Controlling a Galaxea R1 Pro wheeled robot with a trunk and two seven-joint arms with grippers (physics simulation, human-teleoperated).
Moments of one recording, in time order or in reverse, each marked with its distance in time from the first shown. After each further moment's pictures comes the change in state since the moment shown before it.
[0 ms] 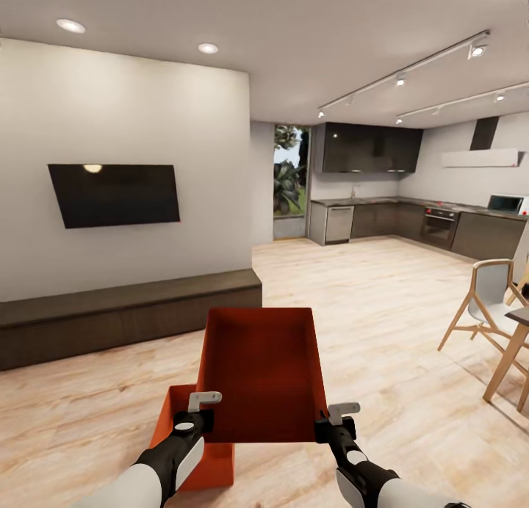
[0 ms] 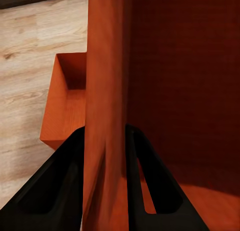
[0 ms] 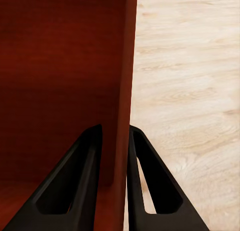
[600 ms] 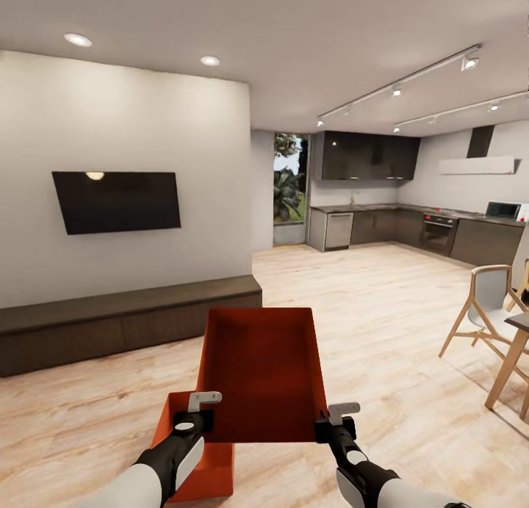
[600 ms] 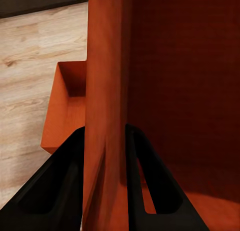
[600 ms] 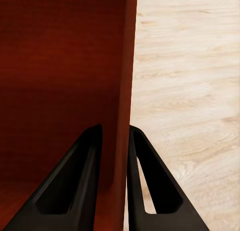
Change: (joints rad) left arm 0.000 0.000 0.000 0.000 0.000 0.000 0.000; right arm 0.000 0.000 0.000 0.000 0.000 0.000 0.000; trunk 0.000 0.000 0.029
